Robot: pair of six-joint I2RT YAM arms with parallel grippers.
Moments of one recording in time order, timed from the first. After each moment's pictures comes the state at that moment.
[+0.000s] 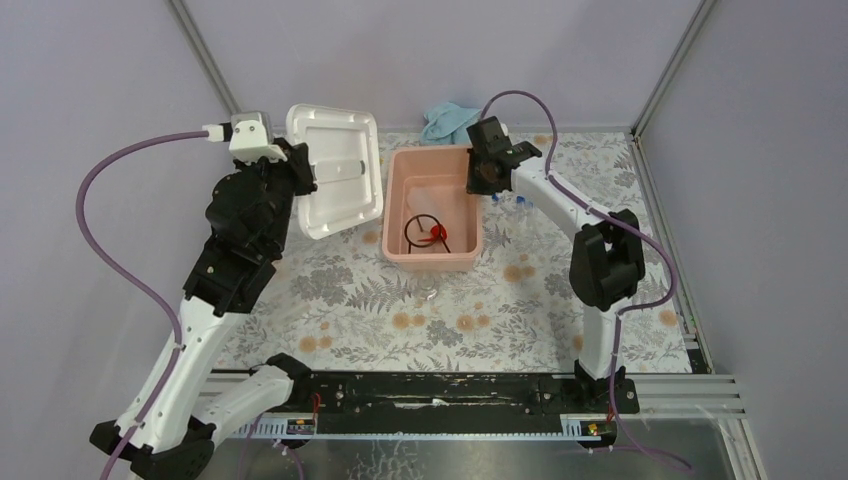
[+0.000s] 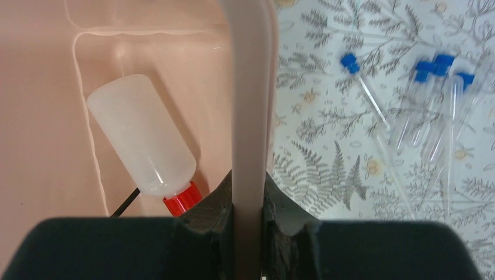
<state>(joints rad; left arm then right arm) -0.46 0.92 1.26 -0.28 -0.45 -0.14 0.48 1.99 1.76 -0.69 0.13 0.48</state>
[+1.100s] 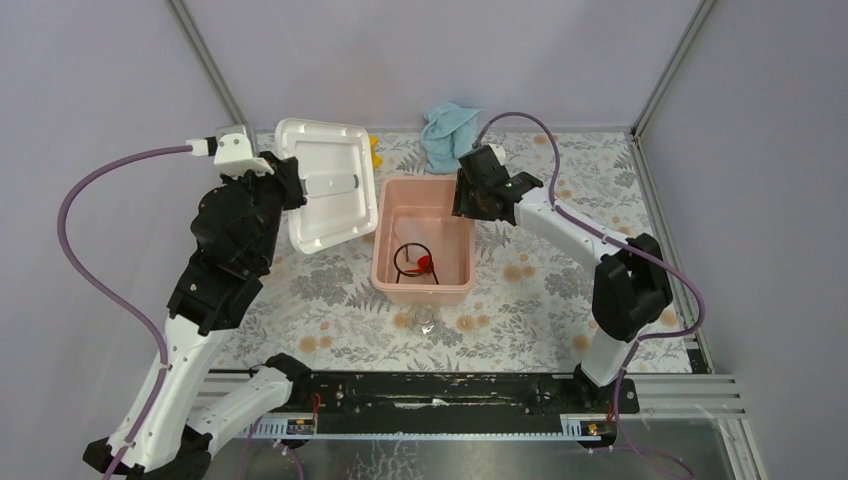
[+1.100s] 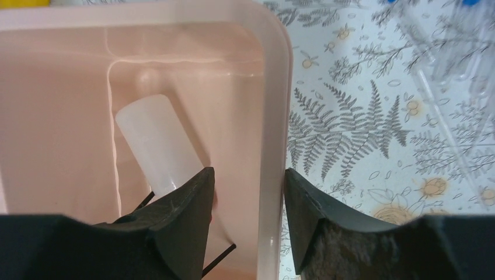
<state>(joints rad) -0.46 0.84 1.27 -0.41 -0.47 -0.19 0.61 1.75 1.43 -0.56 0.18 0.63</state>
